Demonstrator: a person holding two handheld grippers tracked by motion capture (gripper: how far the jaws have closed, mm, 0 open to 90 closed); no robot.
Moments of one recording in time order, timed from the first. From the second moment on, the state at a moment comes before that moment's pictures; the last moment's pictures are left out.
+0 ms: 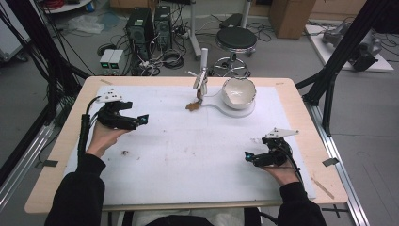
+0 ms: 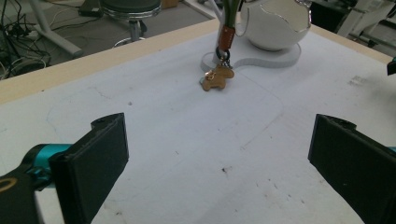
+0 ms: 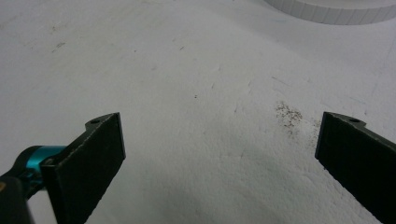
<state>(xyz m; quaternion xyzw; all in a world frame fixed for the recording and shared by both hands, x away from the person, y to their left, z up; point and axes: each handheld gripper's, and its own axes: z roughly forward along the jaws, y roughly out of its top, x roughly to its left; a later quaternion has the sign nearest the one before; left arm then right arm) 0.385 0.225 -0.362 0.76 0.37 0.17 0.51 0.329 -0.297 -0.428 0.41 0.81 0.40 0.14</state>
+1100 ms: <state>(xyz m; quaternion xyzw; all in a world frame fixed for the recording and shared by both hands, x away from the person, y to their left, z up) 0.334 0.255 -0.407 0.78 0.40 0.19 0.43 0.329 -0.299 -0.427 0.41 0.81 0.40 0.15</state>
